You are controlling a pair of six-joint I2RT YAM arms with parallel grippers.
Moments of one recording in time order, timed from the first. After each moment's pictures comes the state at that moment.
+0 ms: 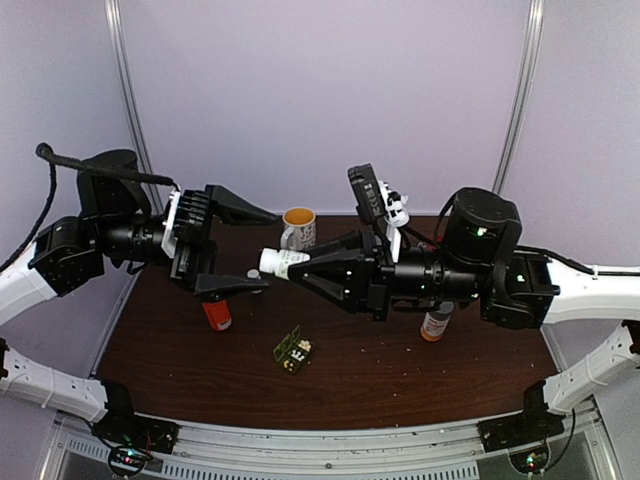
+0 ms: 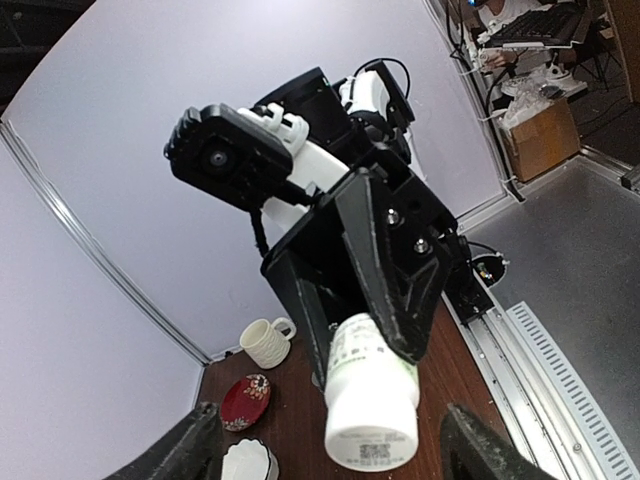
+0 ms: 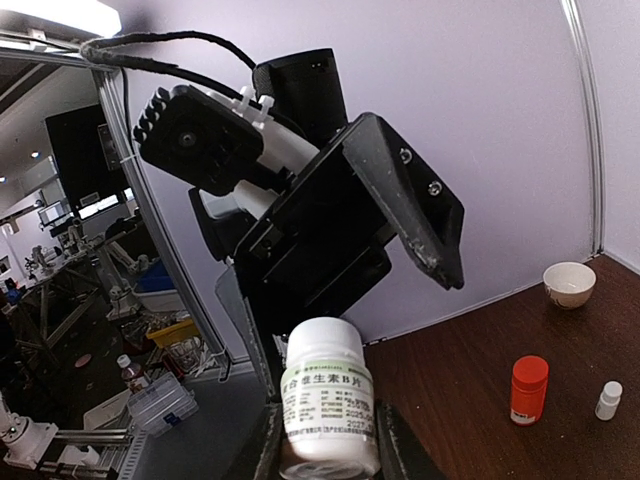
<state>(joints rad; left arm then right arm) -1.01 1.04 1.20 -0.27 0.60 0.59 1.27 1.27 1.14 0.22 -0.23 0.30</state>
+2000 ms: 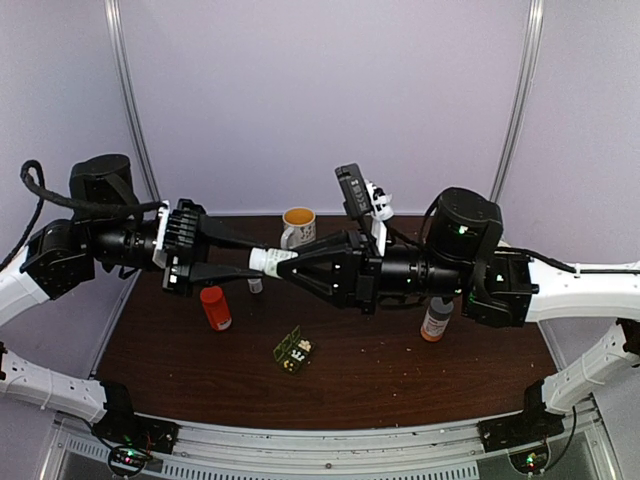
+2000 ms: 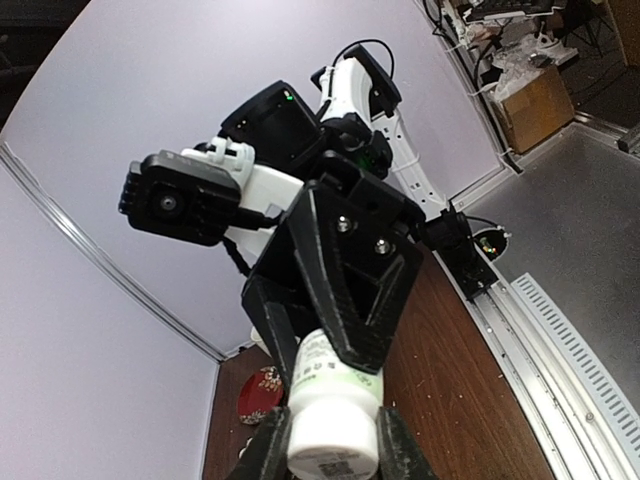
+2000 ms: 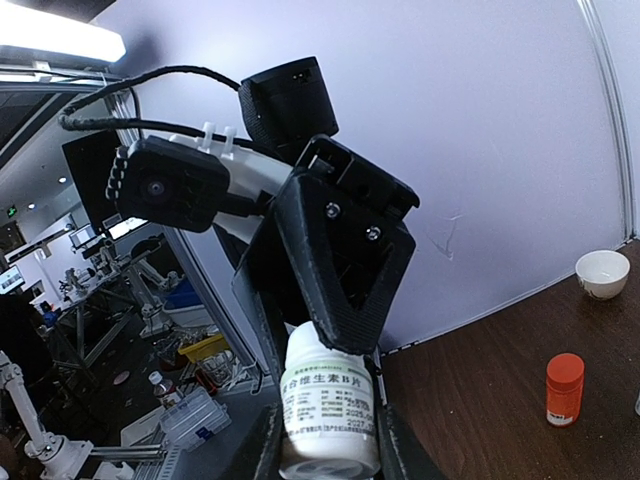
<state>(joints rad) -1.02 1.00 1.19 -0.33 0.57 0.72 1.23 1.34 1.14 0.33 -0.31 0.42</state>
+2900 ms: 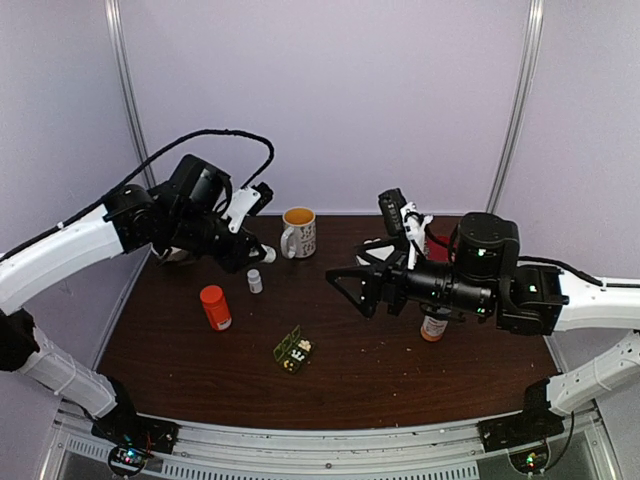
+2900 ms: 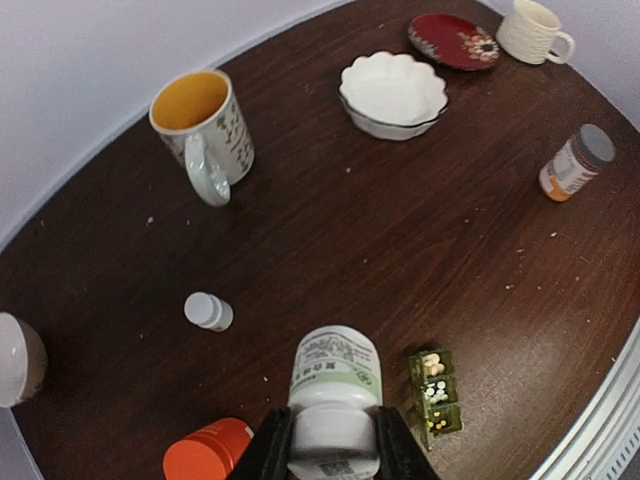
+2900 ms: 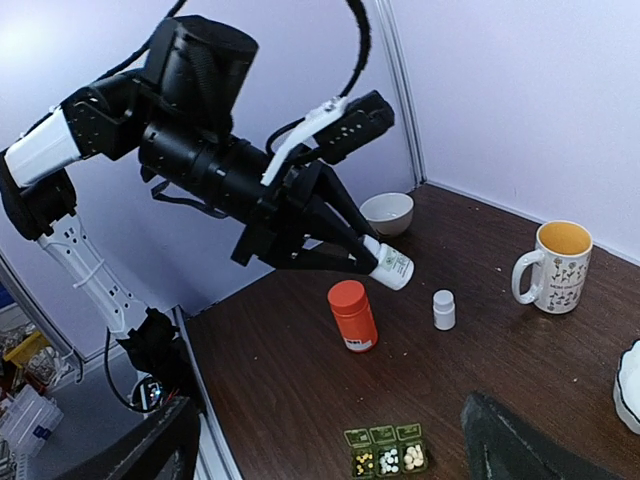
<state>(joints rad) -0.84 1.36 1.37 -0.75 -0.08 -0.03 1.18 1.15 0.96 0.08 0.12 0.29</state>
